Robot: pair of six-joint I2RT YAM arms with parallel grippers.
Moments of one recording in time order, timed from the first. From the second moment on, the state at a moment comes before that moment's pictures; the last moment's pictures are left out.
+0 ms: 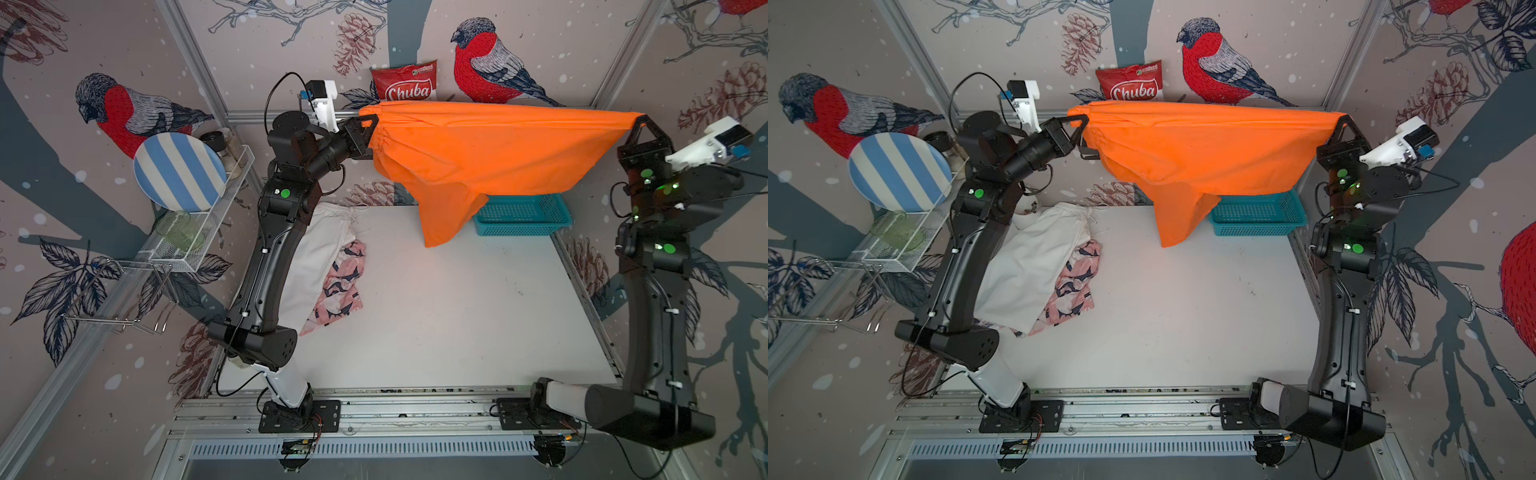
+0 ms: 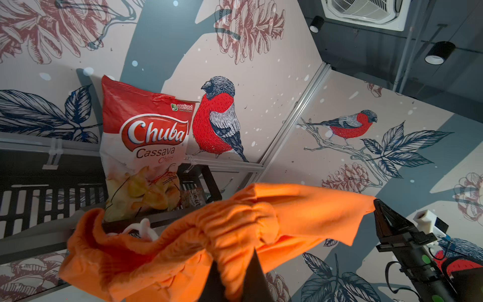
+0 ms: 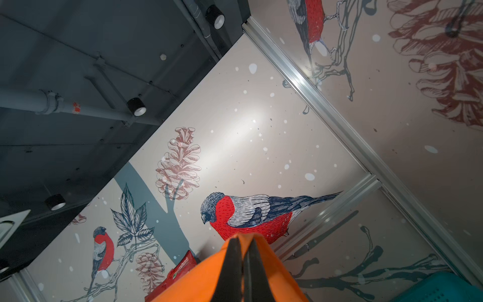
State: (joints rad) left arm -0.27 1.69 2.17 -0.31 0.49 -0.61; right arm -0.30 1.22 1.57 0.11 -0.19 0.86
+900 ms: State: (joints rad) left arm -0.51 0.73 0.48 -0.21 0.33 -0.78; right arm -0.26 0.28 0.61 -0.35 -0.09 0.78
